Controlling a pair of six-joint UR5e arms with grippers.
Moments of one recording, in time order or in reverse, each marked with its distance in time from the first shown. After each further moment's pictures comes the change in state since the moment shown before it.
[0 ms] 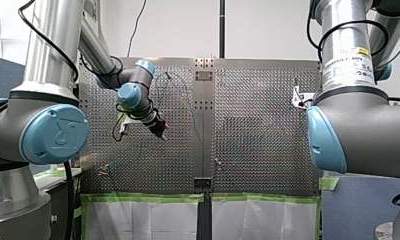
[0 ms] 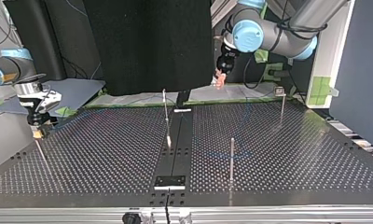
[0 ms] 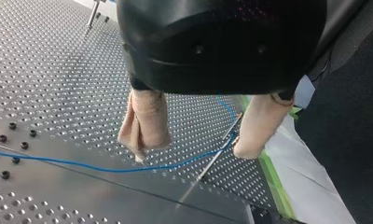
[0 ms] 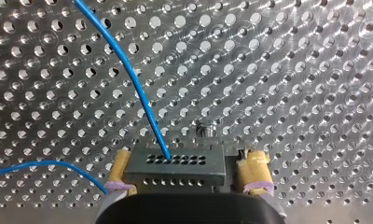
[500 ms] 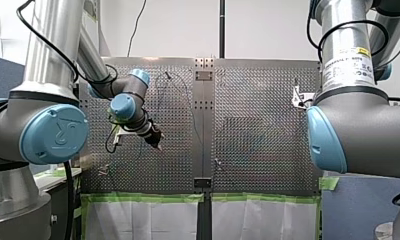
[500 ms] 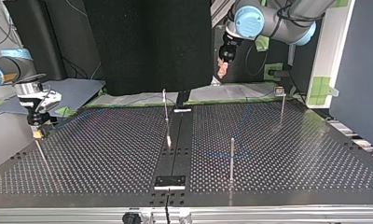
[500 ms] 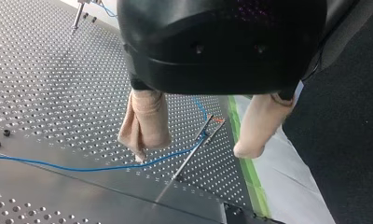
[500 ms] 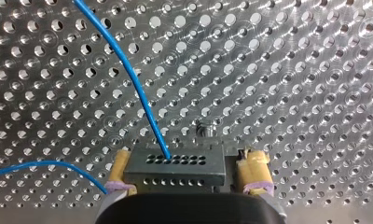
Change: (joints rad) left arm 0.000 0.000 -0.137 0.137 -0.003 -0.009; right arm 0.000 0.000 0.000 0.000 0.000 0.000
